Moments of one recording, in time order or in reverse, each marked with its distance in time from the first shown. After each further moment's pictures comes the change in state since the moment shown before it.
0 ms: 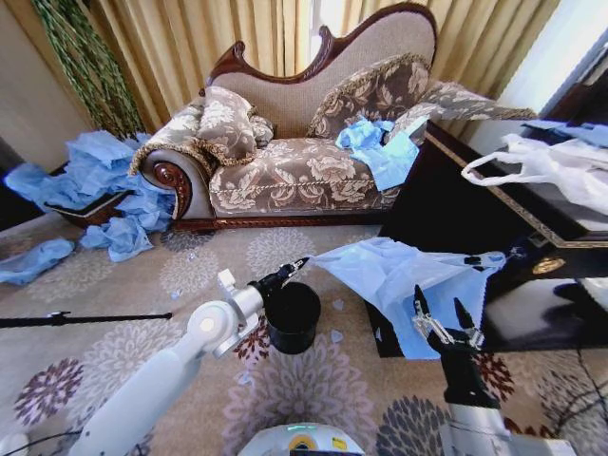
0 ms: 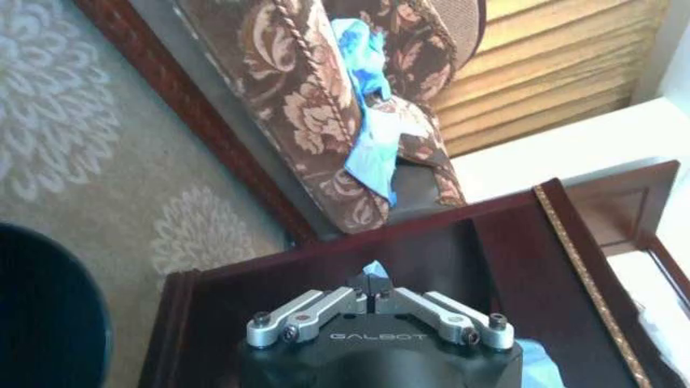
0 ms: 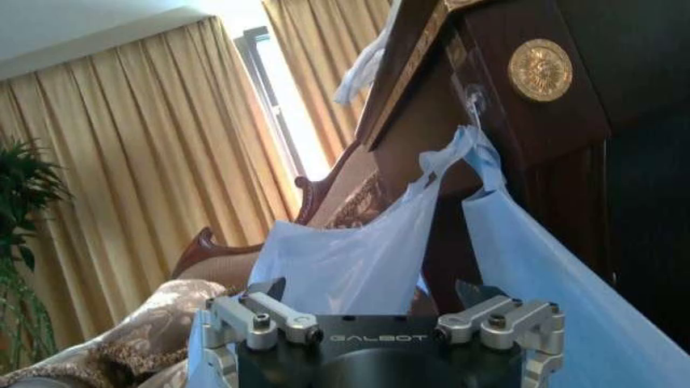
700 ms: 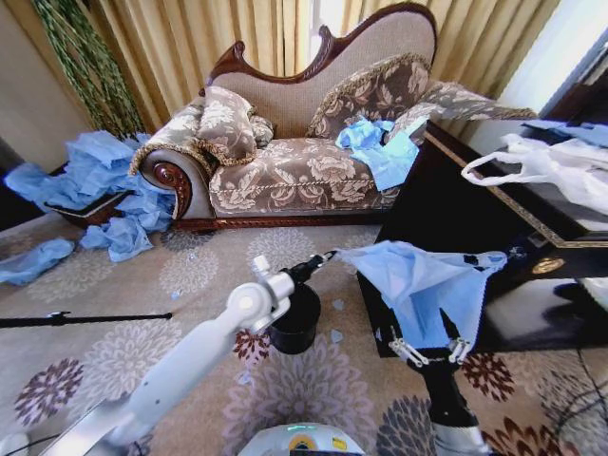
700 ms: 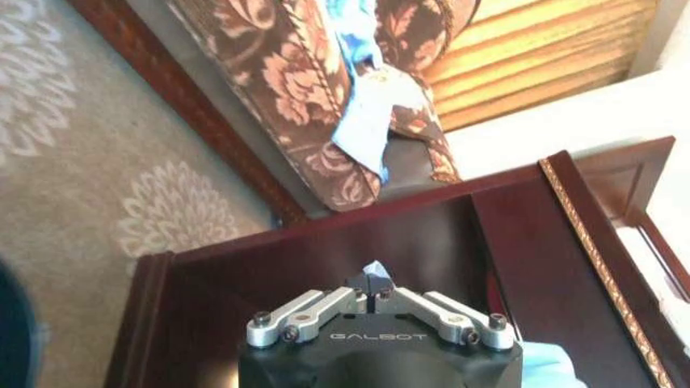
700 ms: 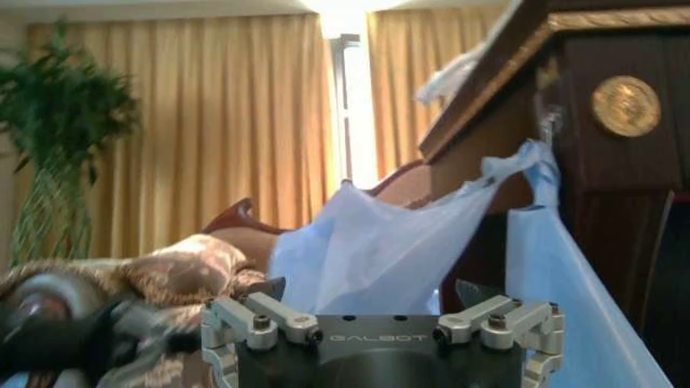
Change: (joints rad) left arm -0.191 -0.074 0.161 0.117 -0.015 -0.001 -0.018; right arm -0.004 0.028 0.012 -0.119 -0.269 0.179 -0.094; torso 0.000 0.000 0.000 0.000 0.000
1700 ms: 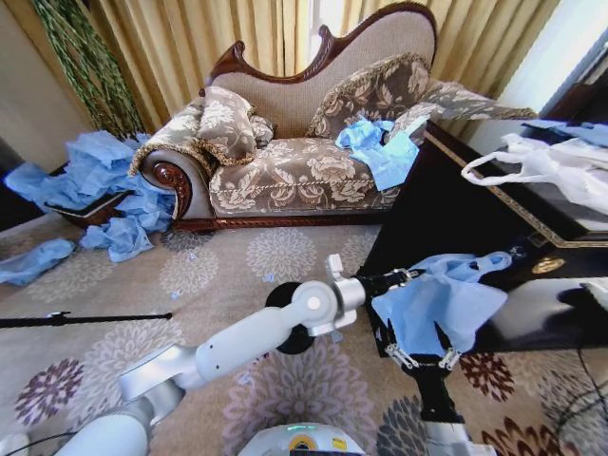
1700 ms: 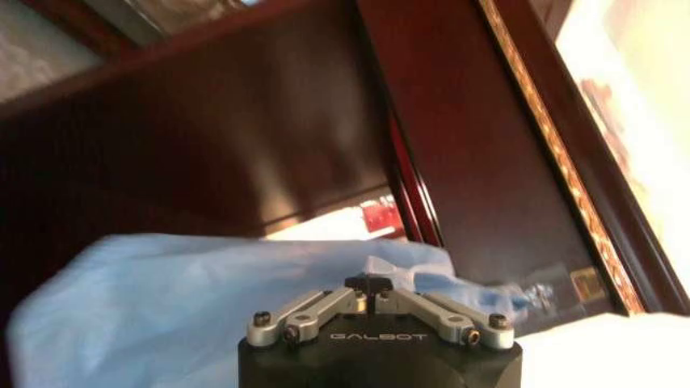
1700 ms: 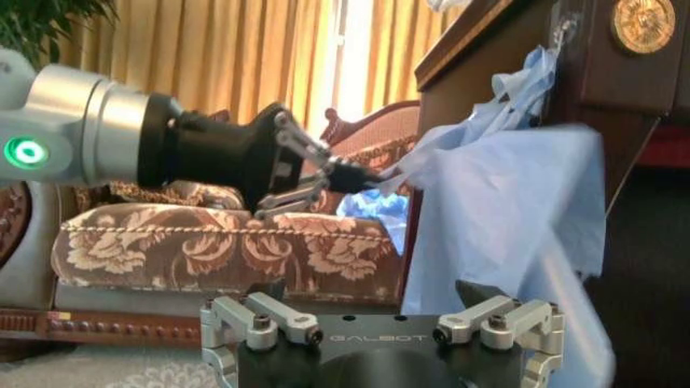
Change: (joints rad) left arm -0.368 -0.235 0.424 0.155 -0.002 0.011 0.047; right arm 0.012 0.052 -0.004 -0.112 -0.260 -0.036 0.087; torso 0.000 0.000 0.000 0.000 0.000
